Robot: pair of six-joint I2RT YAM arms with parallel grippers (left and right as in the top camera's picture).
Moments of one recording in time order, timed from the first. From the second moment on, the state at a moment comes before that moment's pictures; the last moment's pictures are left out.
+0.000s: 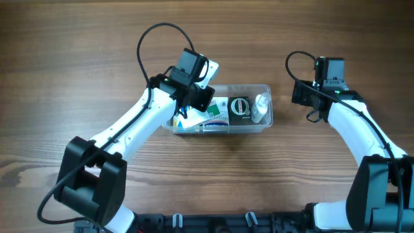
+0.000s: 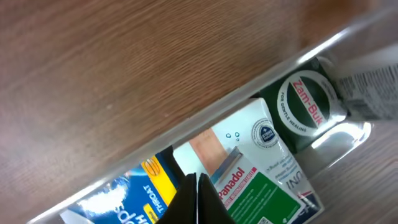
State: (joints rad) left arm -0.50 1.75 1.23 -0.57 0.12 -0.04; right arm -0.03 1.60 0.93 -0.38 0.25 0.08
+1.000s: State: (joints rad) left arm -0.50 1.82 1.23 -0.62 0.07 -0.43; right arm -0.03 1.60 0.93 -0.38 0.25 0.08
